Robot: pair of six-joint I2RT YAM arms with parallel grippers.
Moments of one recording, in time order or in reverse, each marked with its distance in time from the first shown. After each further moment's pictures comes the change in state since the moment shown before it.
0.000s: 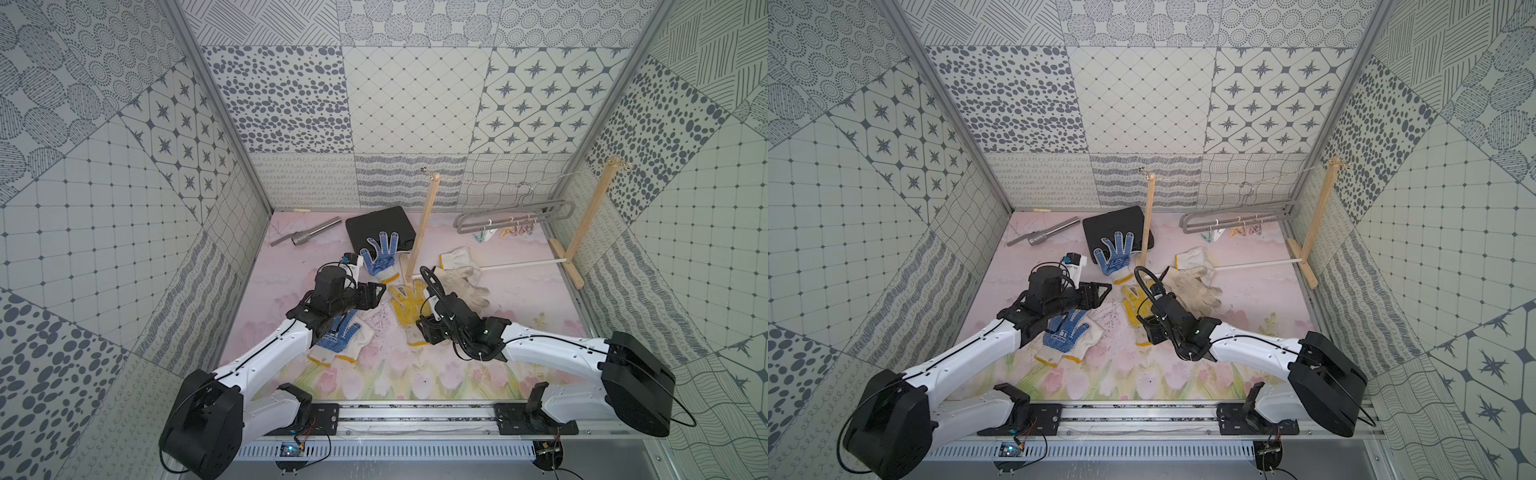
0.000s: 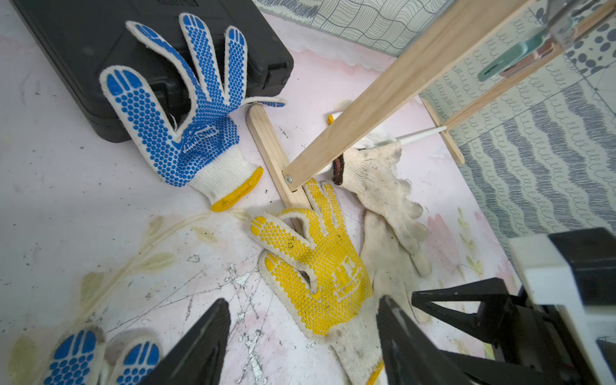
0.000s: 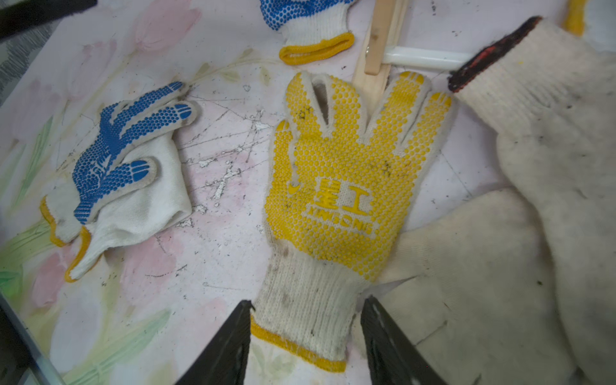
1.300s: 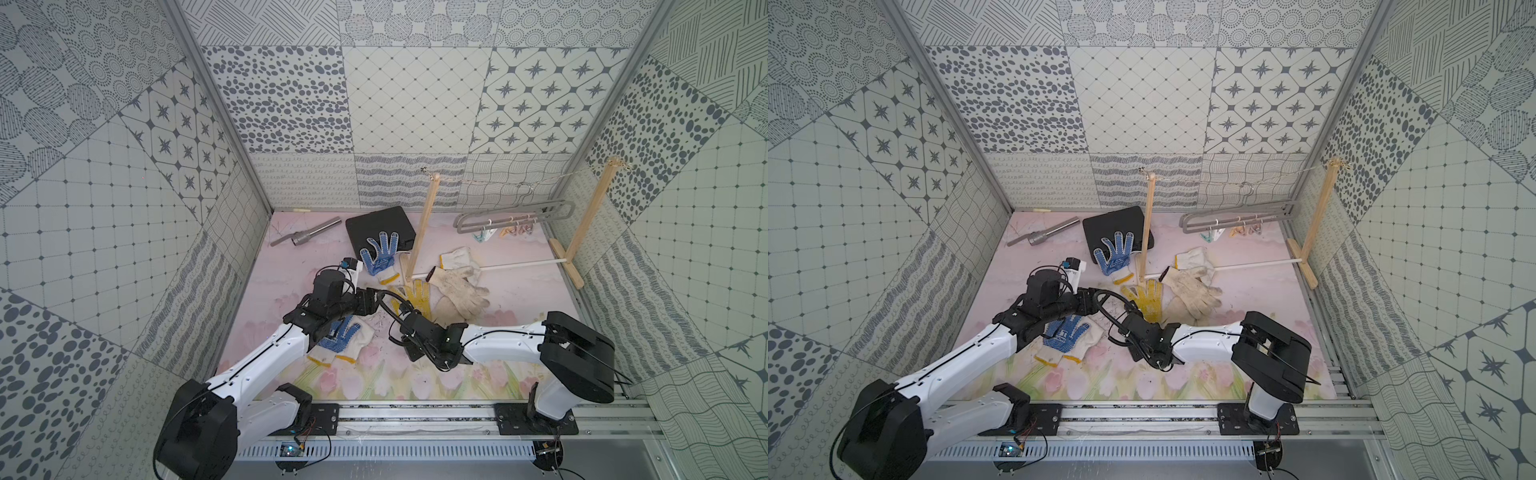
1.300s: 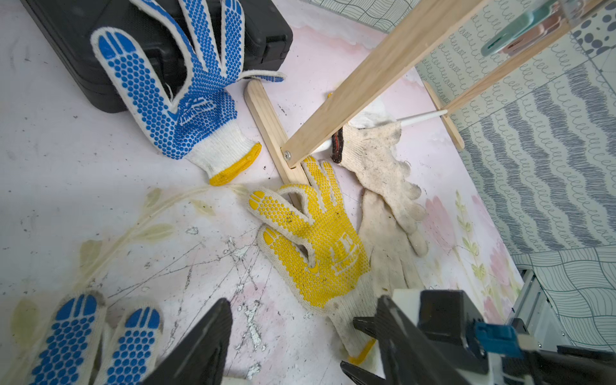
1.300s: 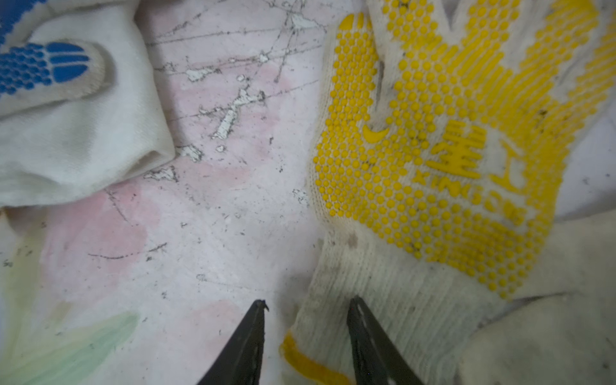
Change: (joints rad) left arm -0.006 -0.039 -0.016 -0.069 0.008 0.000; right arm 0.173 0.315 0.156 -0.068 0.133 0.021
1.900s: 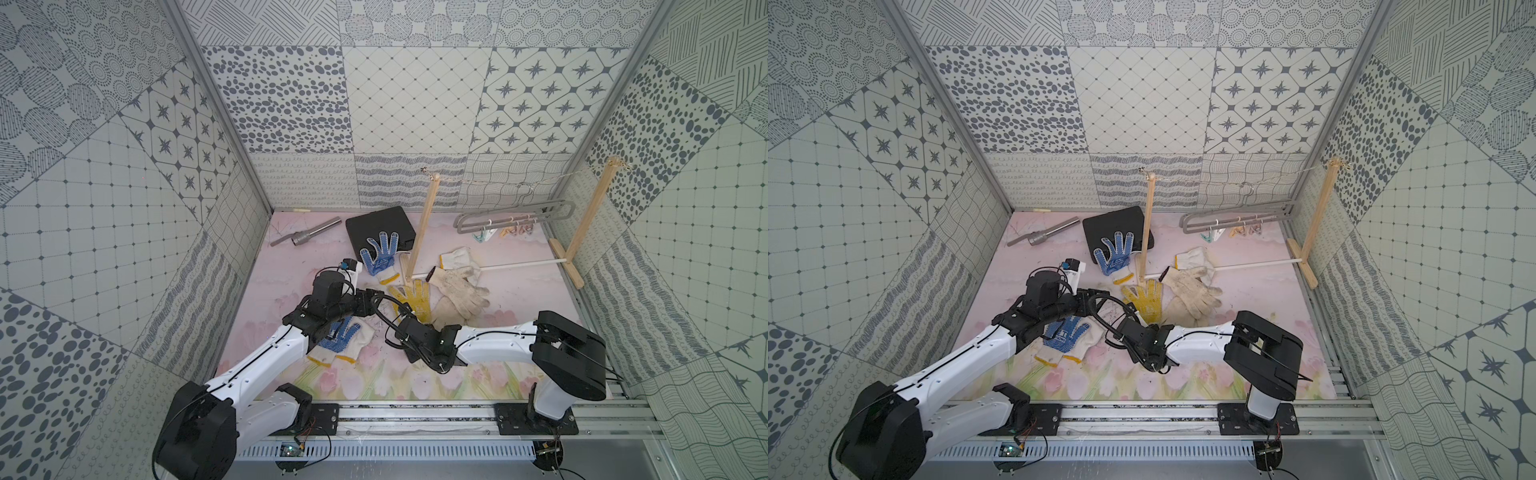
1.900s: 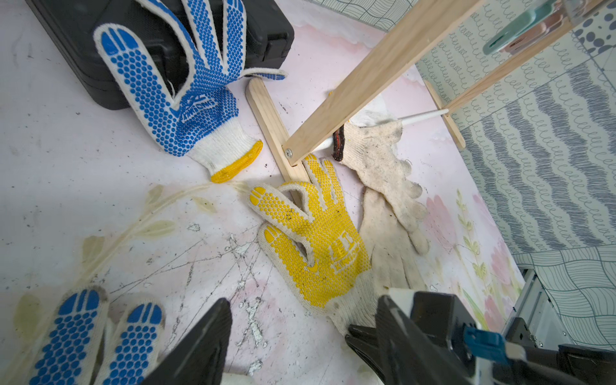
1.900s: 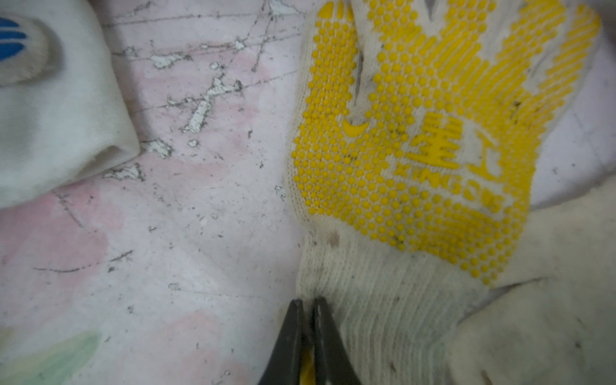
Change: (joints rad) left arm 0.000 -0.010 -0.007 -0.001 -0.003 0.000; right arm 0.027 0.031 0.025 -0.042 0.083 0.023
